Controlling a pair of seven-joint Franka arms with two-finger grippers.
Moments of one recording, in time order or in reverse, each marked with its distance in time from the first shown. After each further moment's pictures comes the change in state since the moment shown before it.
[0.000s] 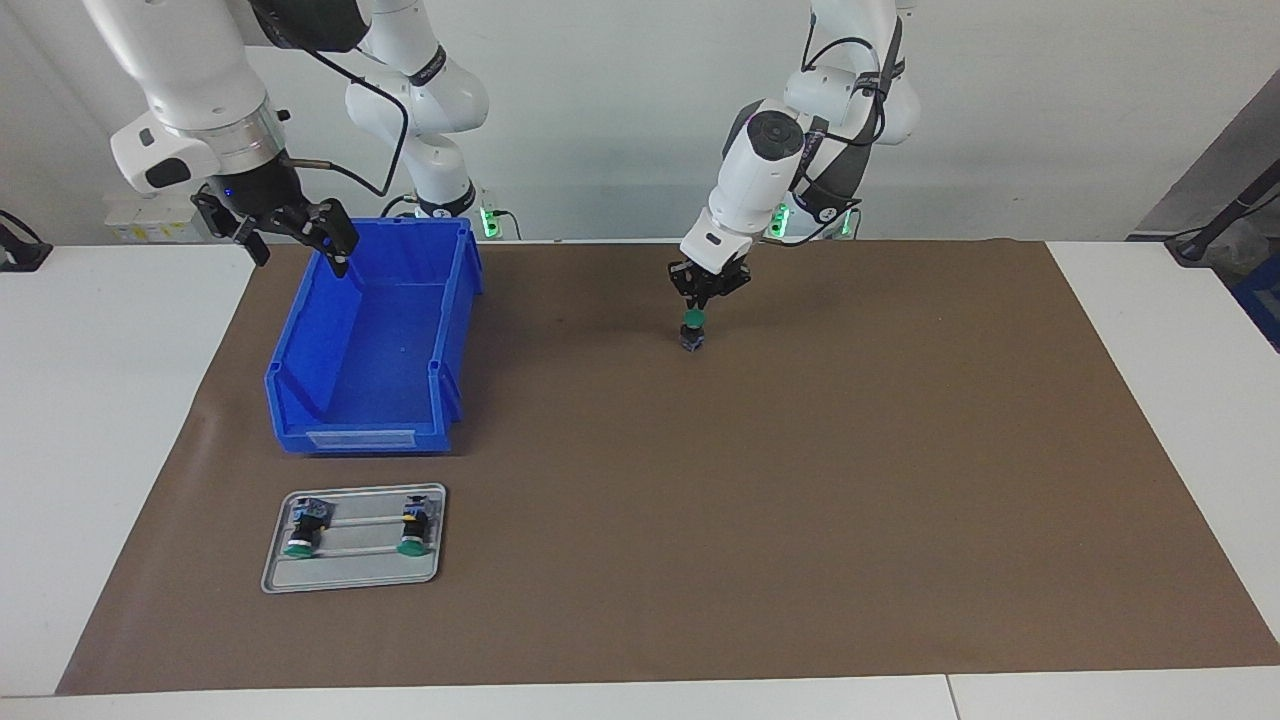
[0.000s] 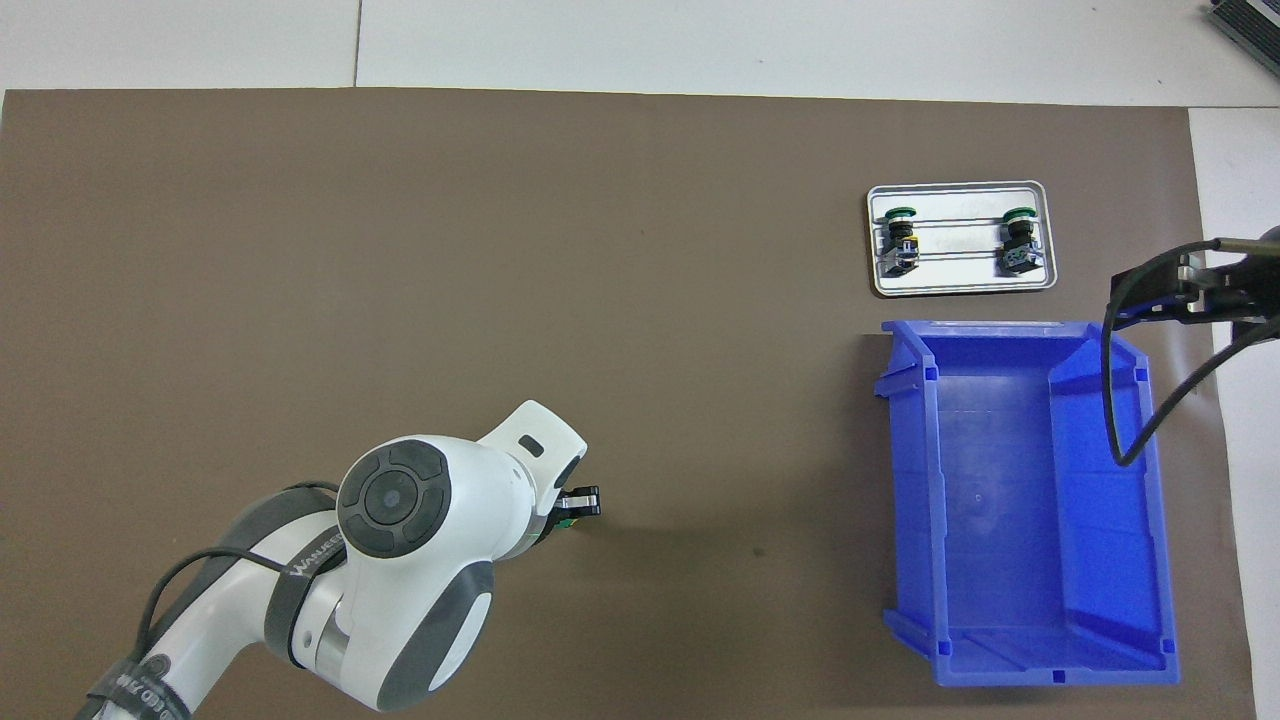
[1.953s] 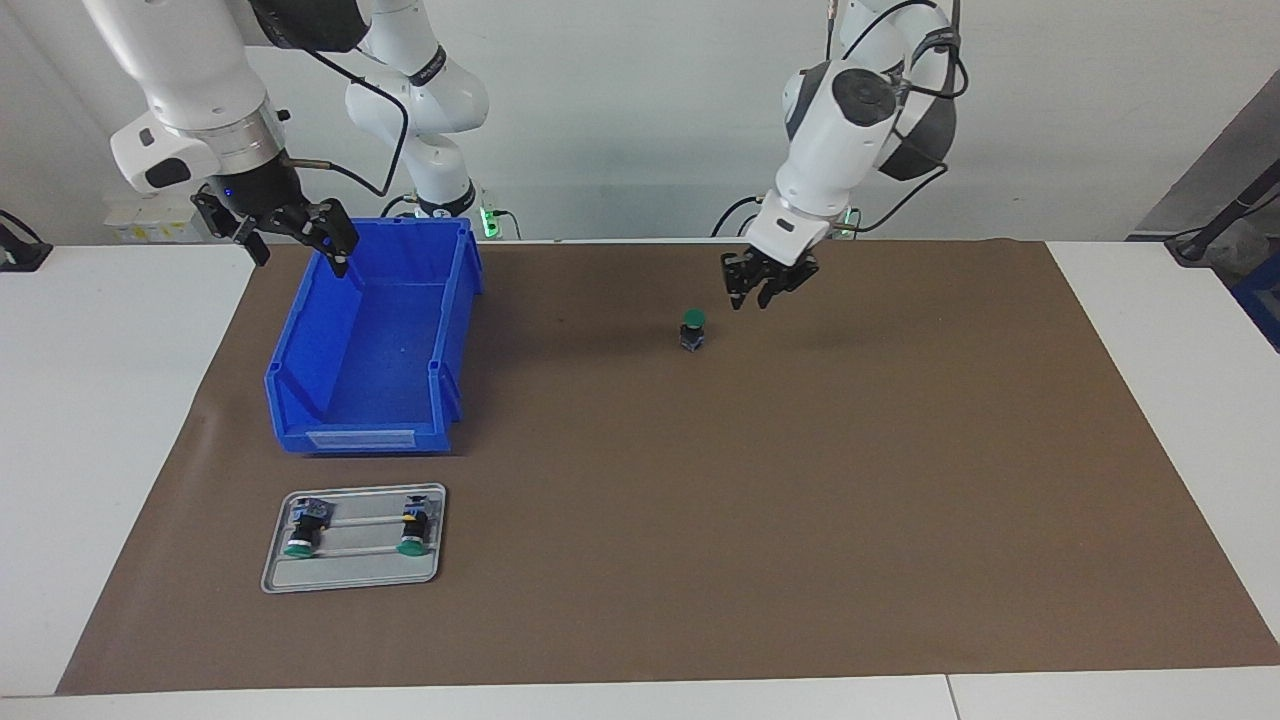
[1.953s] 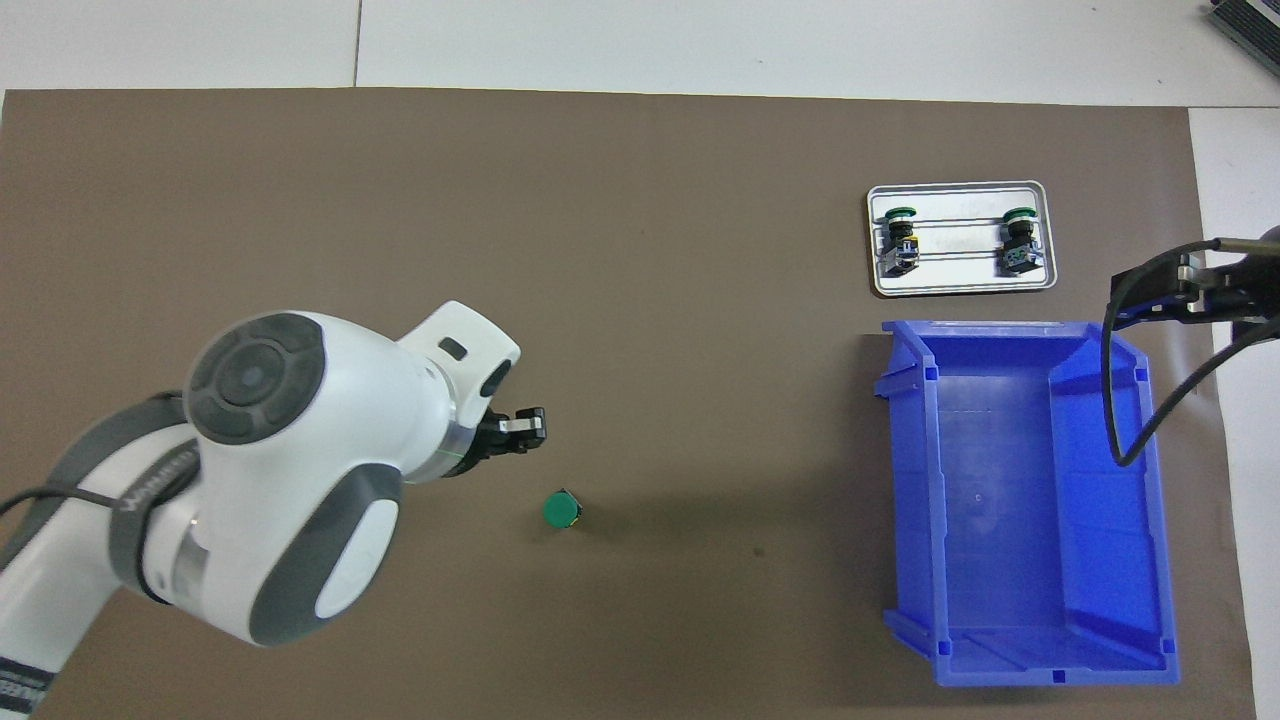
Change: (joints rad) left arm 0.262 0.016 0.028 0.349 0.069 -0.353 0.137; right arm 0.000 0.000 0.000 0.000 0.000 0.000 0.000
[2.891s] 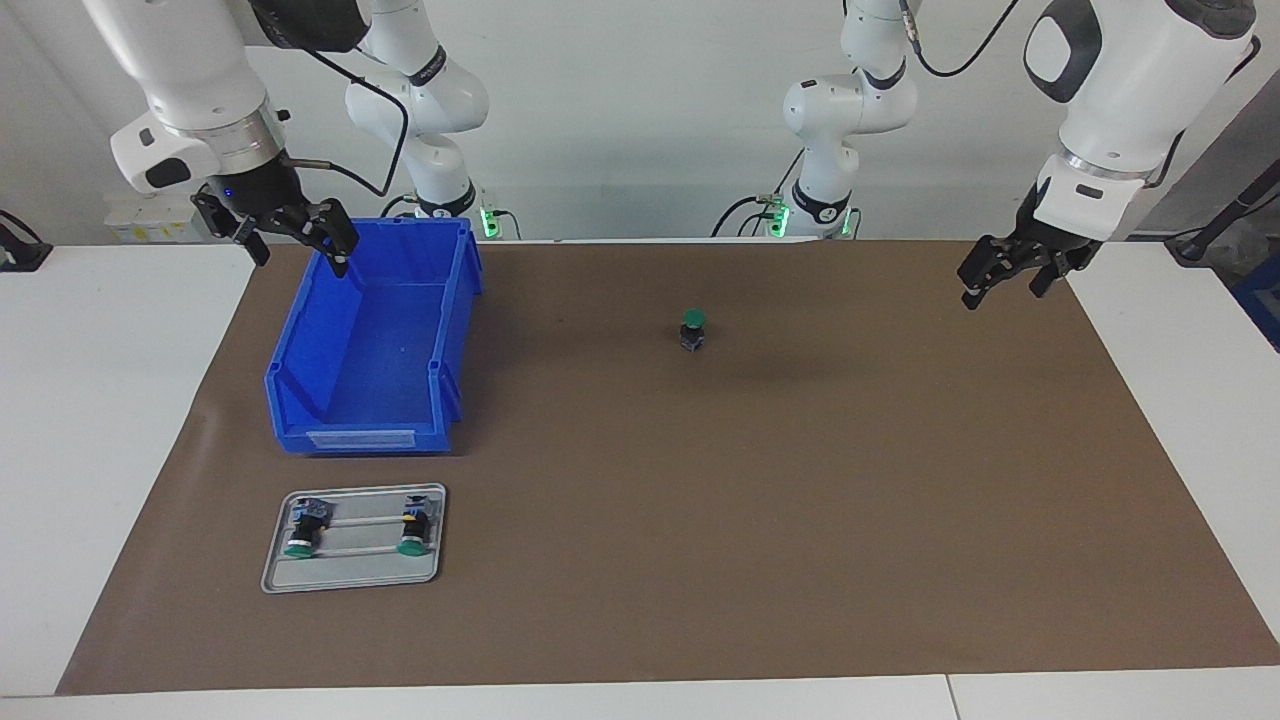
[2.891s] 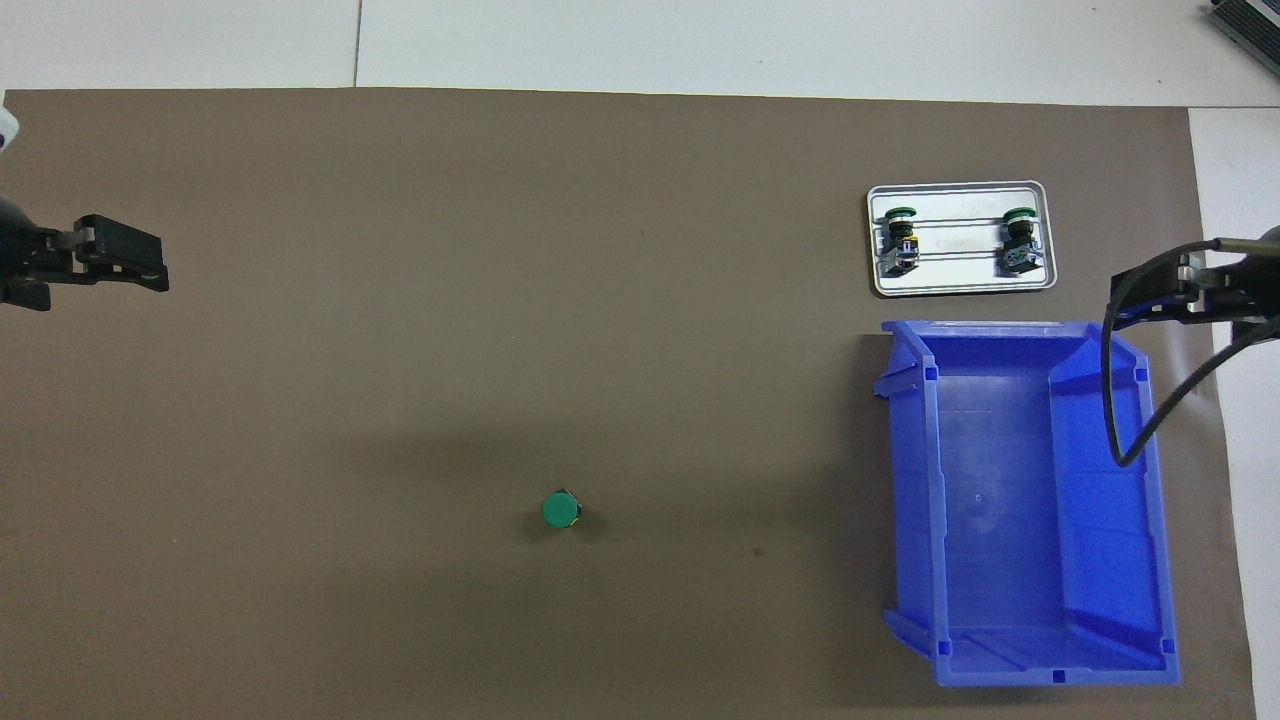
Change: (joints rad) left arm 0.328 0.165 -0.011 0.493 0.208 -0.336 0.249; right arm 0.000 0.000 0.000 0.000 0.000 0.000 0.000
